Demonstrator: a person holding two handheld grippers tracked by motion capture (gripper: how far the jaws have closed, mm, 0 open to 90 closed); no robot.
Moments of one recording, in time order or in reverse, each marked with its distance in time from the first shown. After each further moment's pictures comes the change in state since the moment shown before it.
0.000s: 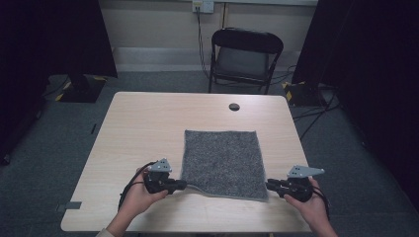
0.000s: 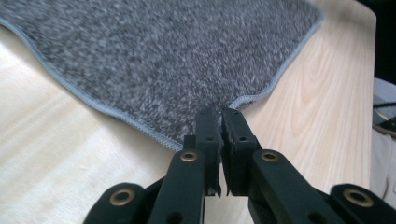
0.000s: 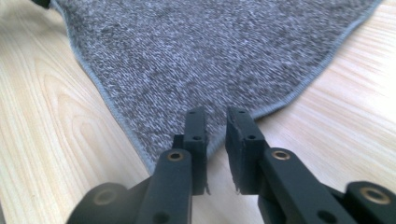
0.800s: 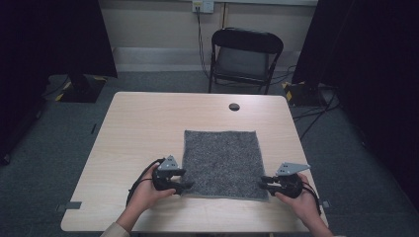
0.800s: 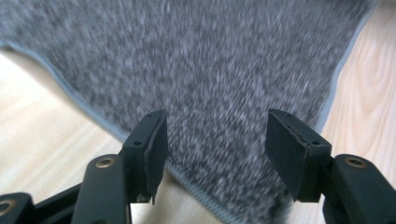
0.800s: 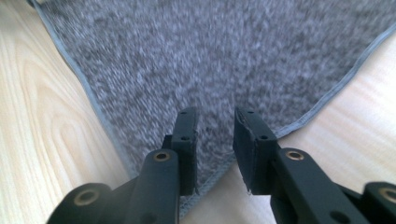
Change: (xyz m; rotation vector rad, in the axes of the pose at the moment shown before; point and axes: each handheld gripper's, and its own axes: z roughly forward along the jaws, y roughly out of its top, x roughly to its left) left arm 0.013 0.006 0.026 0.016 0.112 0.081; right arm 0.002 0.009 0.028 0.073 0.003 -0.095
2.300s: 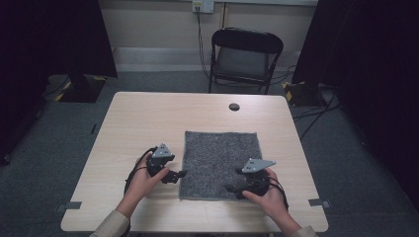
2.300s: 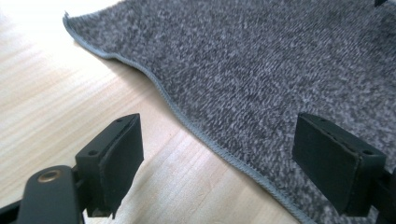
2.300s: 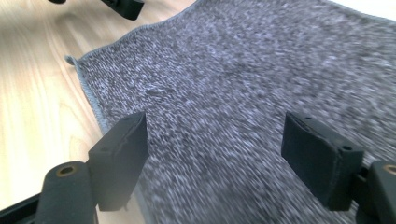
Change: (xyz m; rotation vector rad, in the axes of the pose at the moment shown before) left arm 0.041 0.007 -0.003 -0.058 0.099 -0.033; right arm 0.057 0.056 0.059 -0.044 0.064 -0.059
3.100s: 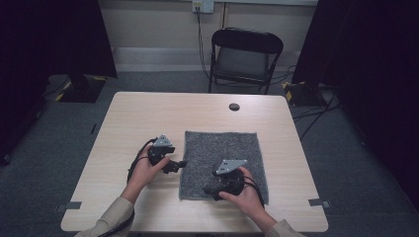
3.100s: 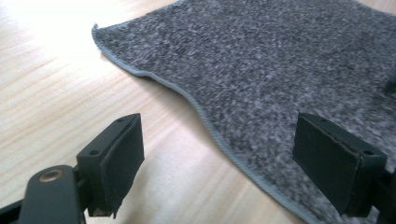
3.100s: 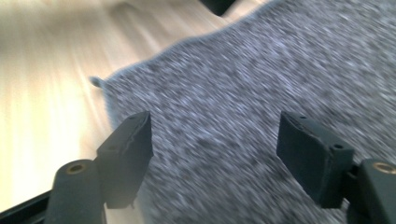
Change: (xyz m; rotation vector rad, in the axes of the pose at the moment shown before) left arm 0.030 0.013 0.014 -0.005 -0.002 -0.048; right arm 0.031 0.025 0.053 0.019 0.106 -0.046
